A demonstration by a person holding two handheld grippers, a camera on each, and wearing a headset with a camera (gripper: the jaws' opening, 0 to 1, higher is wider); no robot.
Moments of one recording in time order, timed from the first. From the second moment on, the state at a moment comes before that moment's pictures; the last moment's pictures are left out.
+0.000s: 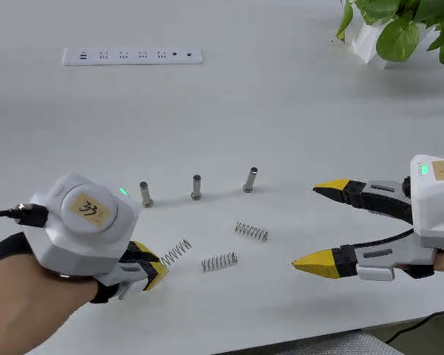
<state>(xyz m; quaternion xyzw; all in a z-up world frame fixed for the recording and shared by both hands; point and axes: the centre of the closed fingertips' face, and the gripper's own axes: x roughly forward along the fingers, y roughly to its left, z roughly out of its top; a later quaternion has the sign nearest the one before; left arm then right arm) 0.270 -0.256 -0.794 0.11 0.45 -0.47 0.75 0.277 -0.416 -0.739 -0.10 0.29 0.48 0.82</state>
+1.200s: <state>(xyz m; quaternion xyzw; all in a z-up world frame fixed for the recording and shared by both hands) 0.254 -0.277 -0.717 0.13 0.33 -0.58 0.74 0.263 -0.313 -0.690 -0.14 0.25 0.62 0.73</state>
